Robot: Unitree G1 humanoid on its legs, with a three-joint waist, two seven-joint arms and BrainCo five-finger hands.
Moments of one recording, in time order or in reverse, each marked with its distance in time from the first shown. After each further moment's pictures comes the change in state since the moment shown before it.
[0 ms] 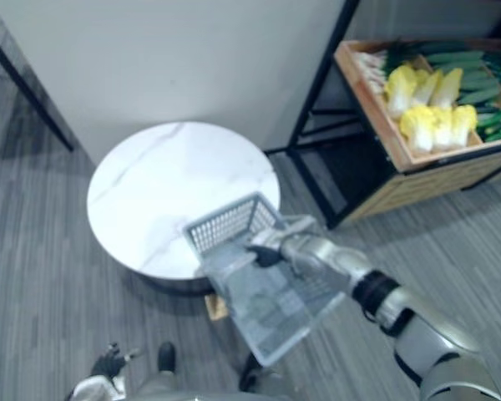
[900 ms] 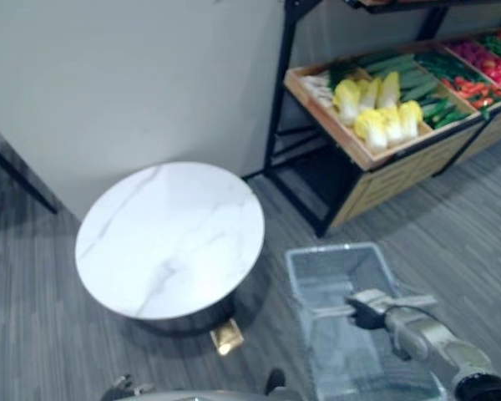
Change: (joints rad) left arm 0.096 -0.025 -0.078 0.022 0.106 0.017 -0.044; right arm 0.643 -0.202 -0.596 0.100 -0.149 -0.029 -0.129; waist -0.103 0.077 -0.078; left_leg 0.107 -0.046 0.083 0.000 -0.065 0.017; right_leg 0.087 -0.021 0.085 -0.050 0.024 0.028
